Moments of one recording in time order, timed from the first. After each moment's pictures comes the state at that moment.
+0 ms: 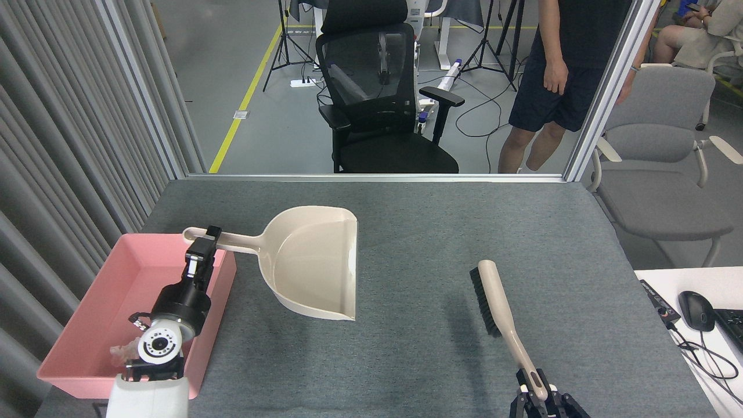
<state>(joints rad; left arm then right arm) -0.34 -0.02 0.22 -1.25 -0.34 -0.14 -0.28 0.26 -0.05 -0.04 -1.54 1.32 -0.20 -0.24</state>
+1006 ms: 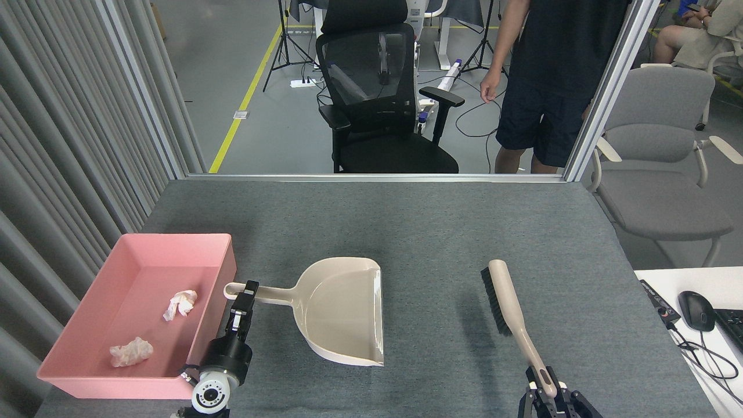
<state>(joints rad) -0.31 -0.10 0.24 -0.94 -0.41 -0.40 -0.15 0.25 -0.07 -0.04 -1.53 1.33 -0.16 -0.22</state>
